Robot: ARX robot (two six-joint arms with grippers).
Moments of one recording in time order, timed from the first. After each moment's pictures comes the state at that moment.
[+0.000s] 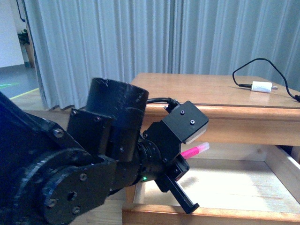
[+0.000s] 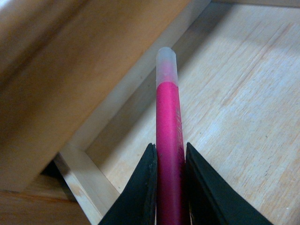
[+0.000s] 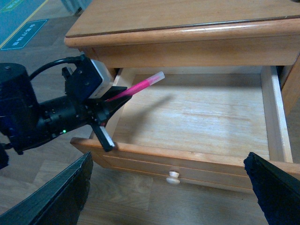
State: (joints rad) left arm -0.52 2.03 1.06 0.64 0.11 0.56; right arm 0.22 0.67 0.64 -0.36 -0.07 0.22
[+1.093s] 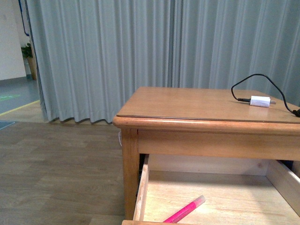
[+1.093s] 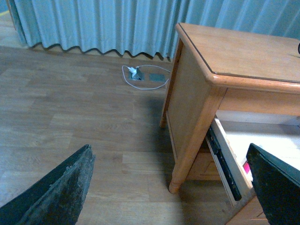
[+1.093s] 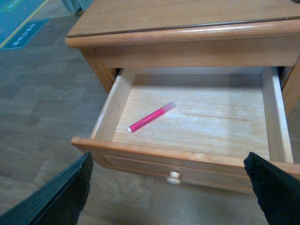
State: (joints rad) left arm 0.12 0.56 0.32 0.17 0.24 -0.06; right arm 0.22 0.67 0.64 -0.36 -0.07 0.22
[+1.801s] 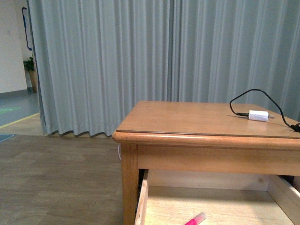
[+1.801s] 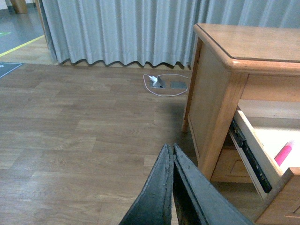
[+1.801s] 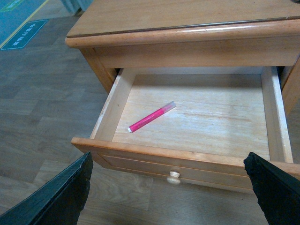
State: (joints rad) left arm 0.00 0.33 0.09 0.24 0.00 -0.01; right arm 0.22 0.67 0.64 -0.36 -0.07 0.22
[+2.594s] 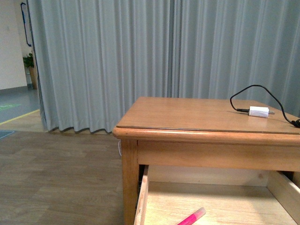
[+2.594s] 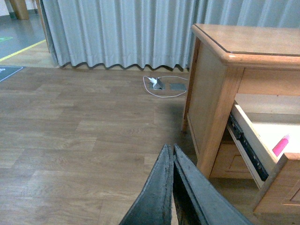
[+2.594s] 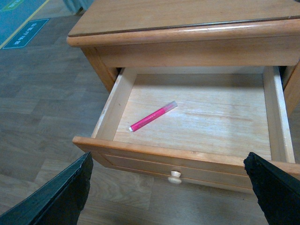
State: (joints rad) left arm 0.00 0.01 0.02 0.00 0.00 0.00; right arm 0.22 0.67 0.64 -0.36 -0.07 0.22
